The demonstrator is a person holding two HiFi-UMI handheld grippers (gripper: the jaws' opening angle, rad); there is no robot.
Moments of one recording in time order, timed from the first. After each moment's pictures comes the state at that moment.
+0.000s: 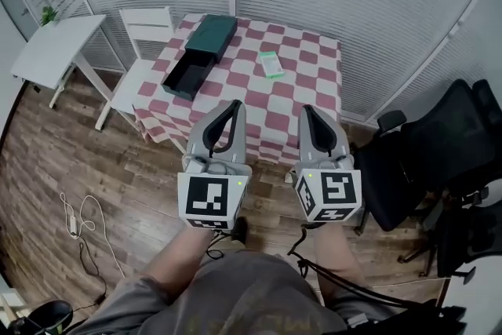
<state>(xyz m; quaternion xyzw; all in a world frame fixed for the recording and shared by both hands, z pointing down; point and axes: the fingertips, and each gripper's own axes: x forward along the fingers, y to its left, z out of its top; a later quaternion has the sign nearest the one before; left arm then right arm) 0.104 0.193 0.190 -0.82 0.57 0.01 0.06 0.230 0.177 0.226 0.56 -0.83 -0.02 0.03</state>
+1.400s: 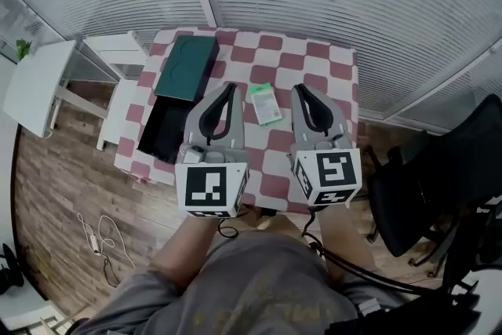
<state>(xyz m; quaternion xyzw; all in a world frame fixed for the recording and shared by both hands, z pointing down) 0.142 -0.108 0.230 -0.82 0.57 -0.03 0.03 0.251 -0.123 0.276 0.54 -0.84 0.03 0.05</state>
